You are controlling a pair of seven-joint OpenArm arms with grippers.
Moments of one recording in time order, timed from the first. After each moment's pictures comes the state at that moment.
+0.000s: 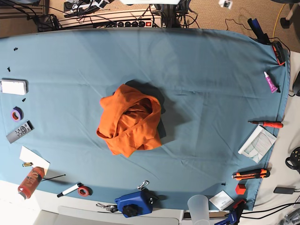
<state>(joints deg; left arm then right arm) 49.1 -7.2 -8.5 84.8 -10.8 -21.1 26.6 -37.3 35.1 -26.8 85.3 -1.6 14.7 -43.1</state>
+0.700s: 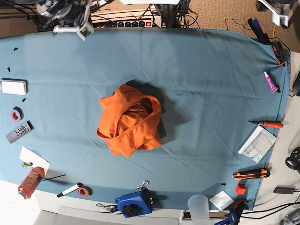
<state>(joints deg) 60.6 -7.3 -39.6 125.1 -36.2 -19.9 51.0 -51.1 35.3 4.8 127.7 11.8 18.3 -48.6</state>
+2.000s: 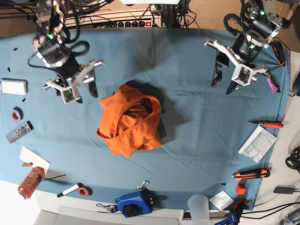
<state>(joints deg) 31.1 -7.6 -13.1 131.2 -16.9 -29.0 34.1 -18.8 19.7 7.8 119.7 17.5 18.3 -45.4</state>
